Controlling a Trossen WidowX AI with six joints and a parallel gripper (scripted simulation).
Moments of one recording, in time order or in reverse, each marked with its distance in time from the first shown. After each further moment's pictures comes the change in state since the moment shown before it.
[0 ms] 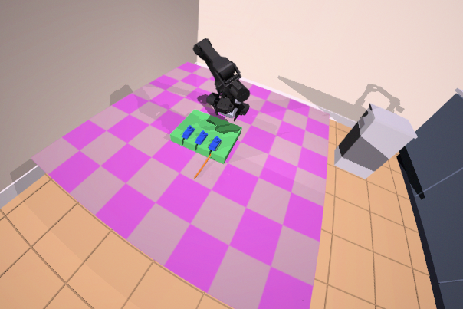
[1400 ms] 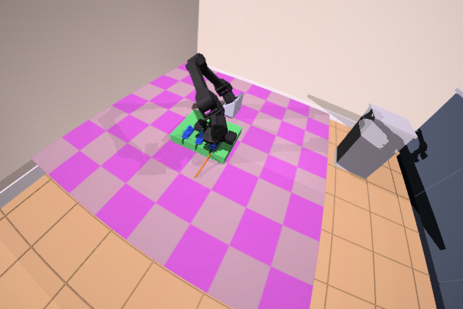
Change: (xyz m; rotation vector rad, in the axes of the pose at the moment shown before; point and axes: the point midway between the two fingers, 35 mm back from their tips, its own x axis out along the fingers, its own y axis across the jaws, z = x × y) arm 0.090 -0.010 0.098 0.029 0.023 -0.009
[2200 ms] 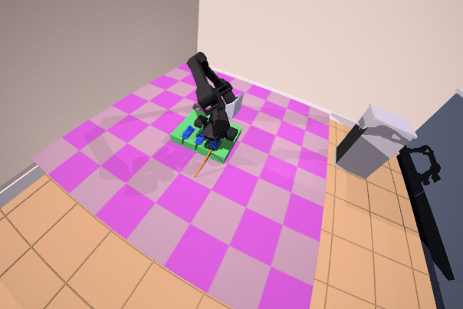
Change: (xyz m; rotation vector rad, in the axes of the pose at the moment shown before) arm -0.022 0.001 0.000 -0.005 -0.002 -0.001
